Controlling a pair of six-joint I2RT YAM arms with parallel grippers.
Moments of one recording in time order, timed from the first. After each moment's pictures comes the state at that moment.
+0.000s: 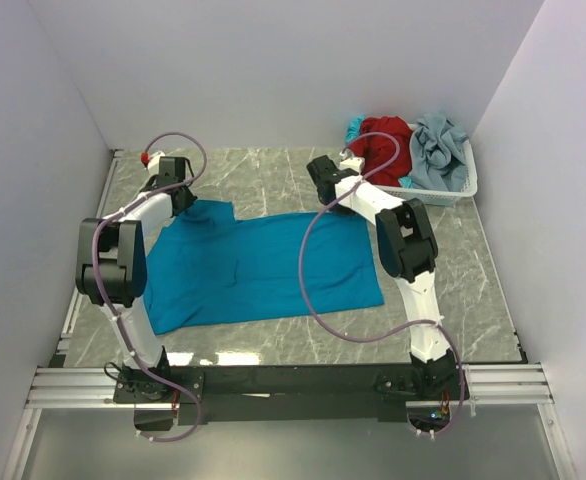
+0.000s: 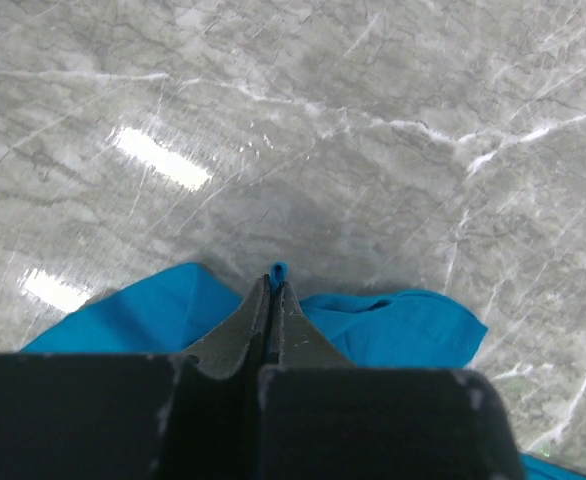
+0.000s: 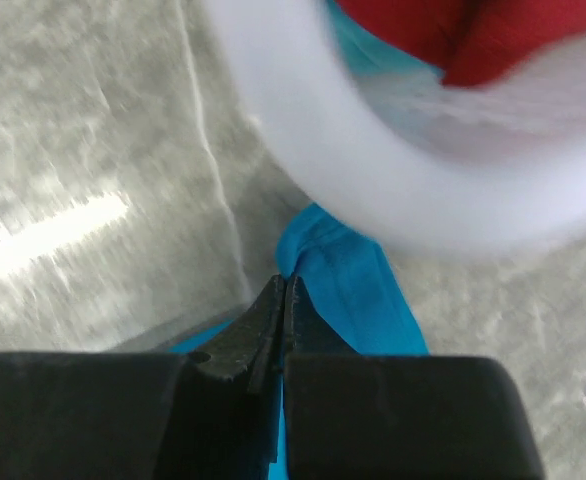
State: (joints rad) left arm -0.07 1.88 1.28 -0.18 -0.30 -0.60; right arm 0.44 2.31 1.85 -0.74 0.69 0.65
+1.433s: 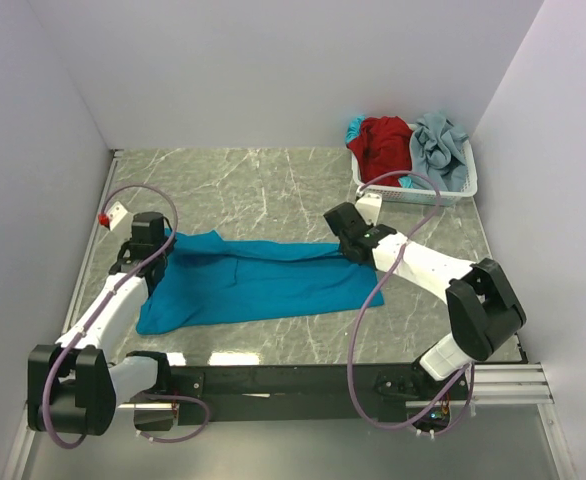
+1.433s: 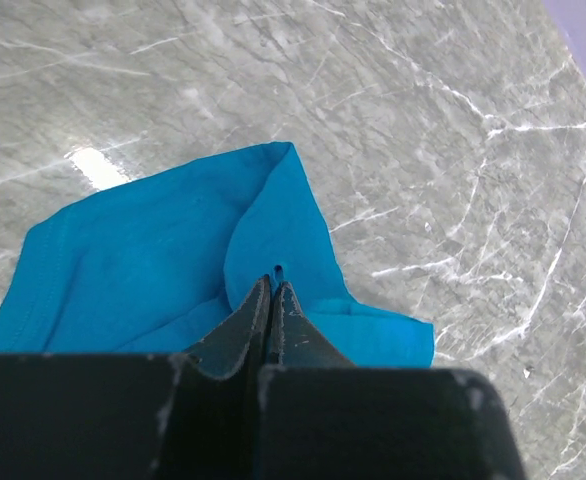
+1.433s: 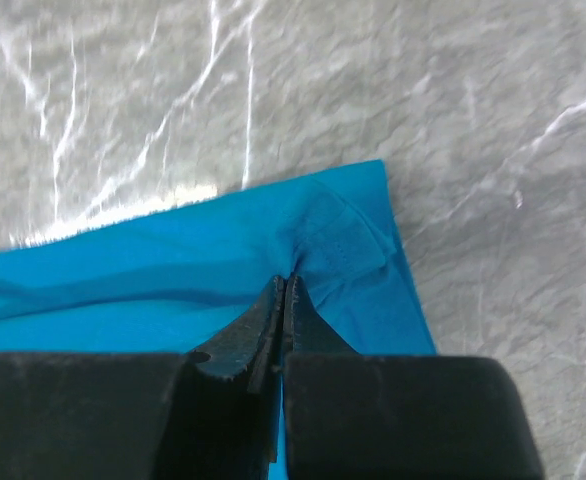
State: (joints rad) left arm -0.08 1.11 0.64 -0.15 -0.44 -0.84; right arm 0.61 1.54 1.00 -0.43 0.61 0.70
